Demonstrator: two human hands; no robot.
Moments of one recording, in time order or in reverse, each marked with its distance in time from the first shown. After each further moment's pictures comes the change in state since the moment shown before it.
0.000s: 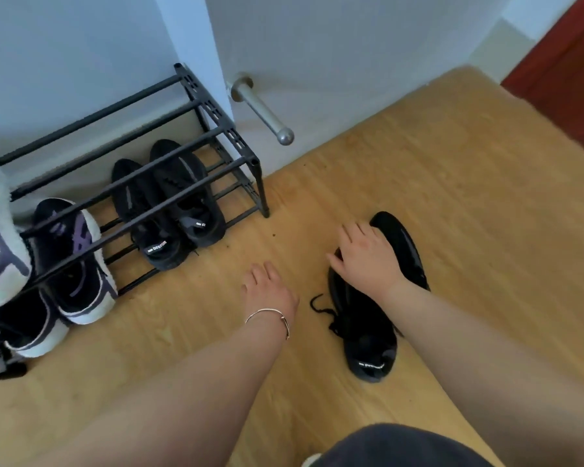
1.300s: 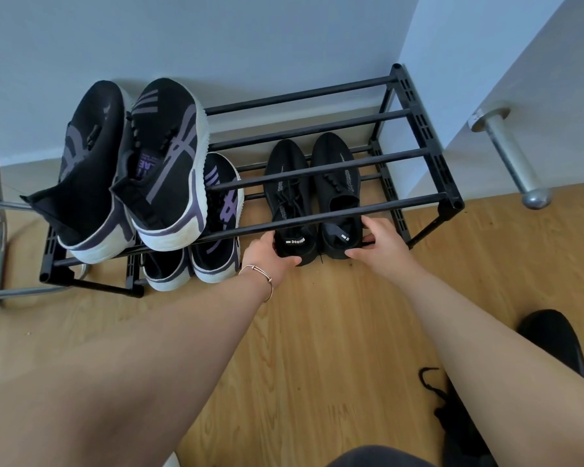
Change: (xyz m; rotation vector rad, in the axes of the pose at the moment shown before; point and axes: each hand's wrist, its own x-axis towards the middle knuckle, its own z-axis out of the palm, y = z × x) left_hand 0.083 -0.221 -0.044 -0.891 0.144 -0.386; right_hand 0.172 -0.163 0.034 0.857 -0.348 -0.014
